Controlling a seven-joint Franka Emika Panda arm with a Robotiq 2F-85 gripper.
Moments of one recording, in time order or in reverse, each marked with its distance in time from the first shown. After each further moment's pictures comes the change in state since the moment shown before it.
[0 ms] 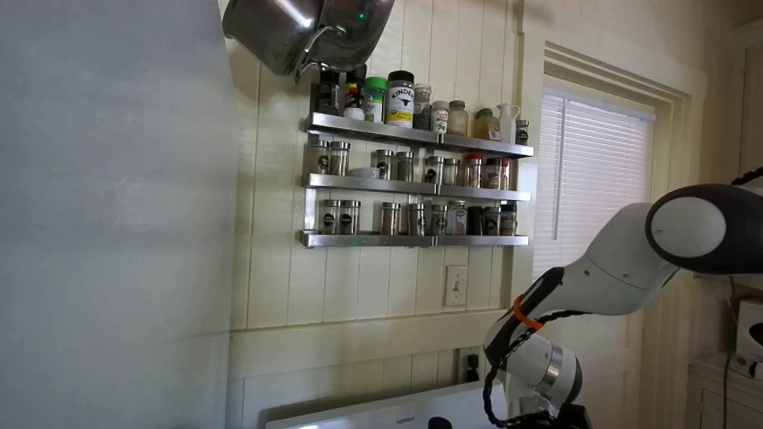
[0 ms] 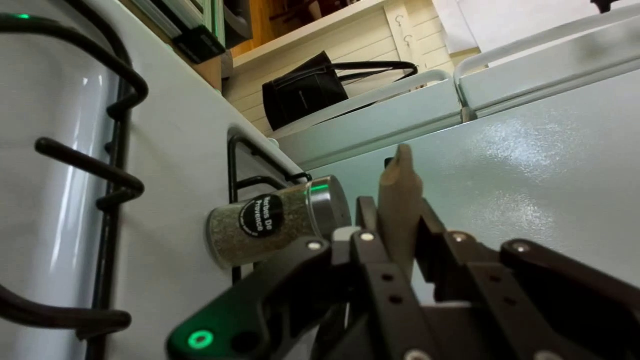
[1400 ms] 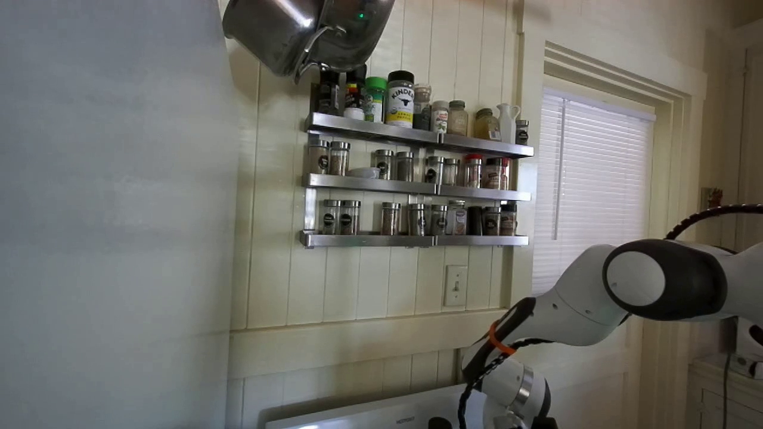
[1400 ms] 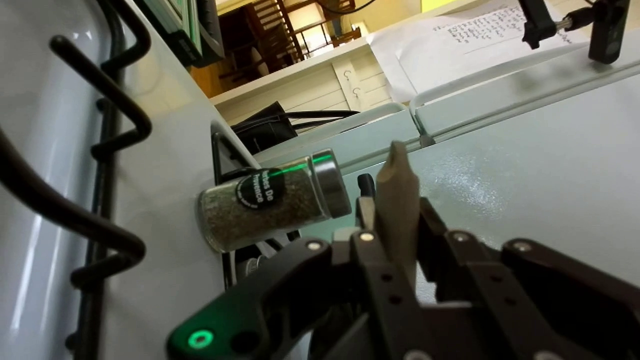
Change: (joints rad) arm 0.007 0.271 0.032 0.277 -0.012 -0.186 0.004
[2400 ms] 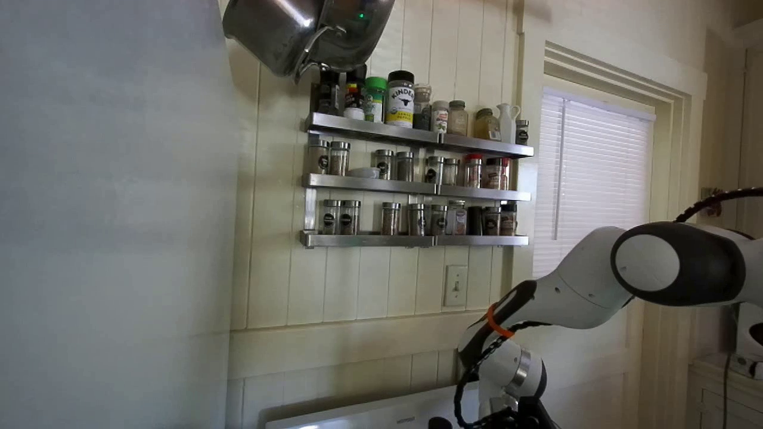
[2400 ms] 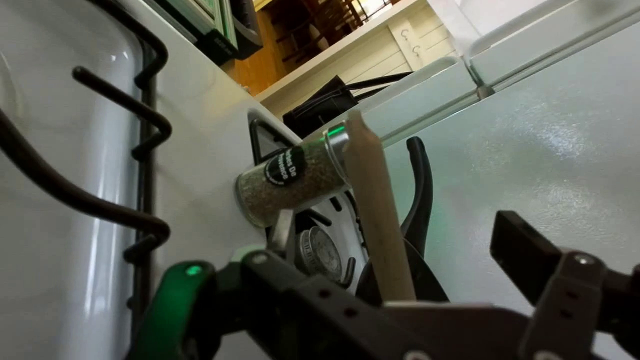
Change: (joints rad) arm 0.033 -0.090 -0.018 -0.026 -0.028 0.118 0.209
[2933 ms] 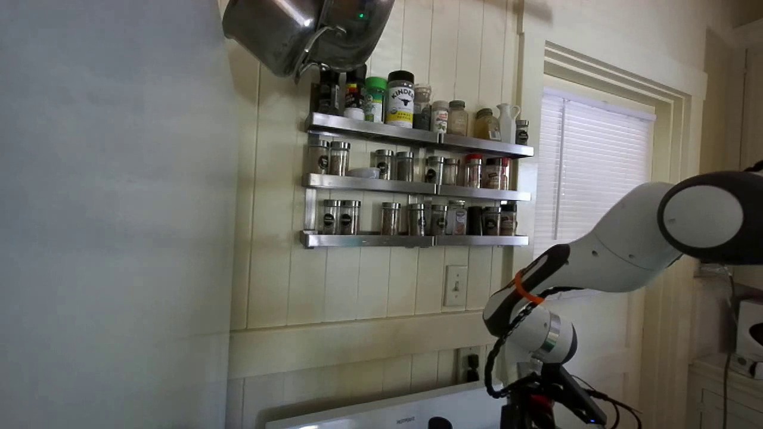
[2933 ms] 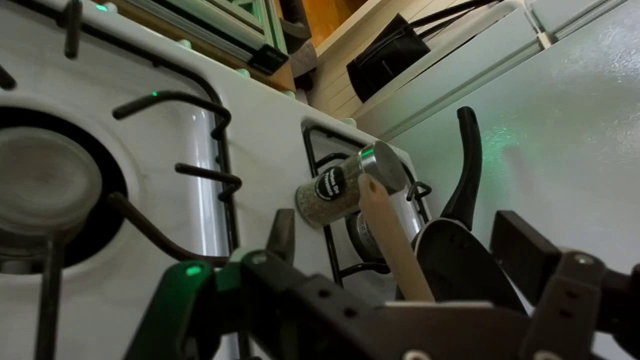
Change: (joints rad) arm -0.013 -0.253 -0.073 -0.171 -0.083 0.123 0.135
